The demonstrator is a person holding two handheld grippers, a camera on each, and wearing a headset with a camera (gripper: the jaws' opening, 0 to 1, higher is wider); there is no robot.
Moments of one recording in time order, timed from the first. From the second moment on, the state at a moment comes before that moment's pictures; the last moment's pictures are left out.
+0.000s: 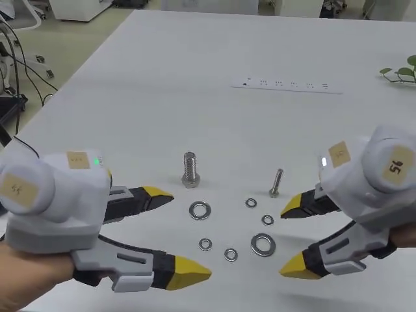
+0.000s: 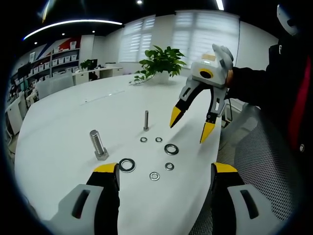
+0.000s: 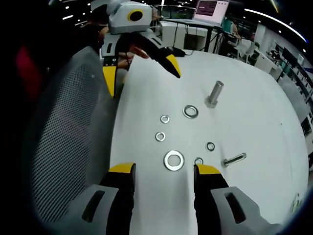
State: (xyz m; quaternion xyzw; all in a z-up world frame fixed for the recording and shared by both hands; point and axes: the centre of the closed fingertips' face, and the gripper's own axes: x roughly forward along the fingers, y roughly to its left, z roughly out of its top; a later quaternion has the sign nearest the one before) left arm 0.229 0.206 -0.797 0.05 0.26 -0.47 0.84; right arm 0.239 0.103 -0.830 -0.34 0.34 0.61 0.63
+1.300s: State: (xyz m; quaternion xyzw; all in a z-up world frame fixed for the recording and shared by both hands) left arm 0.220 0.202 -0.801 0.06 0.26 -0.47 0.84; right arm 0.247 0.117 -0.867 -0.43 0.39 0.62 0.53
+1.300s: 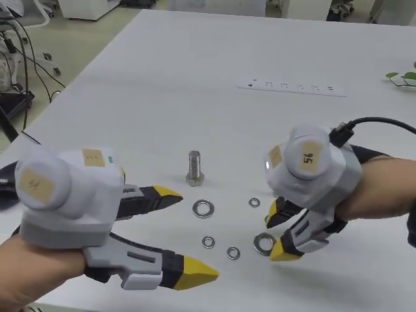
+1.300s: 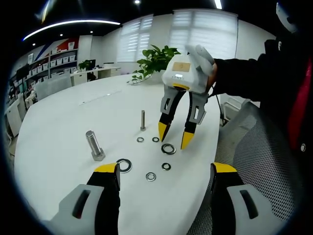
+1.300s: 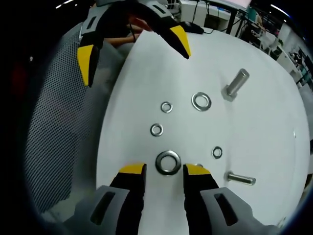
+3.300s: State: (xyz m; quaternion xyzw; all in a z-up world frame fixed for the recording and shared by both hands) left arm 0.224 0.203 -0.797 0.06 0.26 -0.47 0.84; right arm 0.254 0.117 -0.878 -0.48 0.39 0.61 0.50
